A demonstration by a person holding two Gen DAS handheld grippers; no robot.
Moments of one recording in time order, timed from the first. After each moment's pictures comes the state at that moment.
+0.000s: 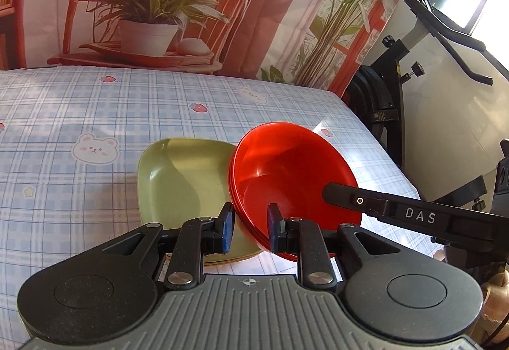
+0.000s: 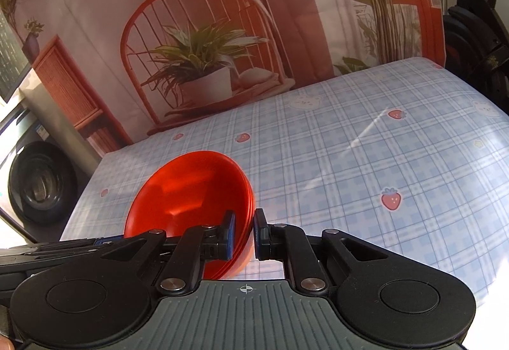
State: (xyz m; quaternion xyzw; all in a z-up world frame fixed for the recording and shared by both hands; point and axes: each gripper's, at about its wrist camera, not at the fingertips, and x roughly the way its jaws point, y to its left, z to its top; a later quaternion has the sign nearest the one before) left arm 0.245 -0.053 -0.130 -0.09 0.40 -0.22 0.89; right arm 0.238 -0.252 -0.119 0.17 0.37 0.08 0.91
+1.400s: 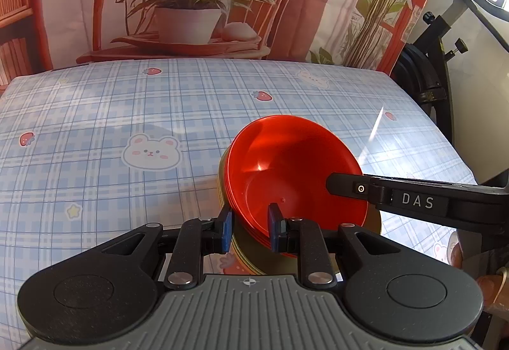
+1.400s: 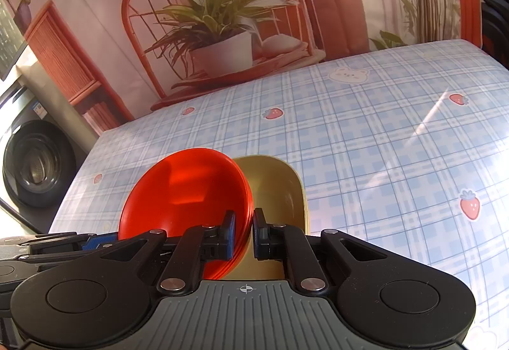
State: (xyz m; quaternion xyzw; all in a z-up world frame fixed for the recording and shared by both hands) left arm 0.281 -0.024 -0.160 -0.02 0.43 -0.18 0.89; right arm 0.300 -0.201 -0.169 0.16 0.40 0.09 0.90
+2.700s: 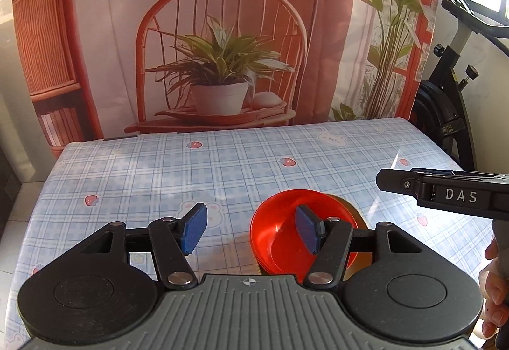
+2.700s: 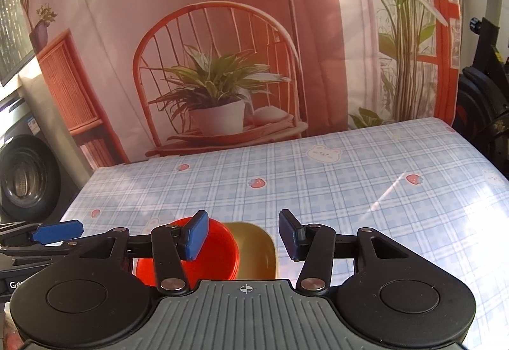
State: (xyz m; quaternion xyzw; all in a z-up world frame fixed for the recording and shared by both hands) left arm 0.240 -0.021 -0.089 0.02 0.33 -0.10 0.94; right arm 0.265 -0.210 -0.087 0.10 0.31 0.05 0.94
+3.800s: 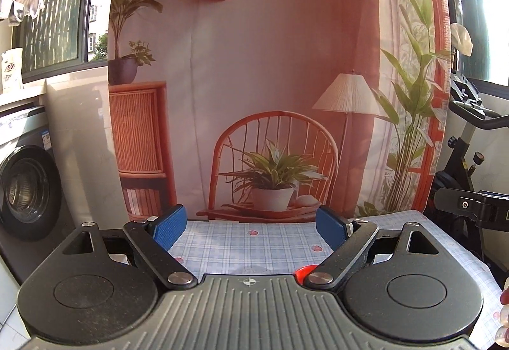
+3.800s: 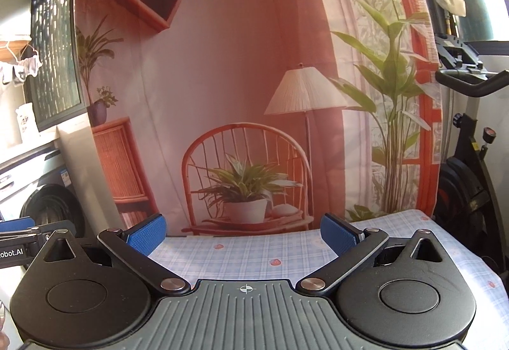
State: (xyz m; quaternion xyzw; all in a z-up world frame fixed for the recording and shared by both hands) left arm 0.085 0.006 0.058 0.01 0.17 -0.01 0.99; right arm 0.120 -0.205 0.057 0.09 0.16 0.06 0.98
